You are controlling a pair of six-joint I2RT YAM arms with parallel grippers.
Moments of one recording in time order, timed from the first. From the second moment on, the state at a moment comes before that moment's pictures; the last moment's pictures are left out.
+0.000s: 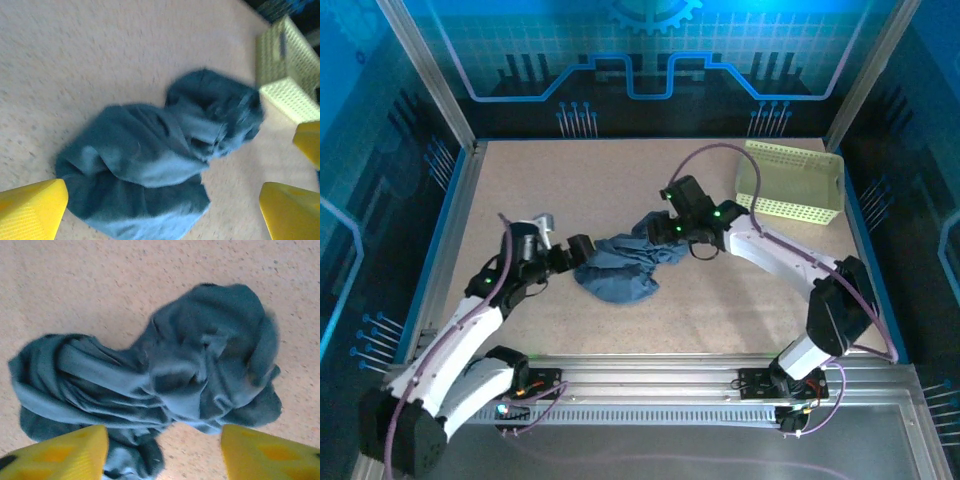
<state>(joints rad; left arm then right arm) -0.30 0.91 0.63 -0.39 0.20 -0.68 0.65 1.56 1.24 -0.61 0.00 0.43</state>
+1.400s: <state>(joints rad) -0.27 1.25 1.13 -0.52 -0.16 -0.54 0.53 1.66 1.72 -0.67 0.02 0.36</state>
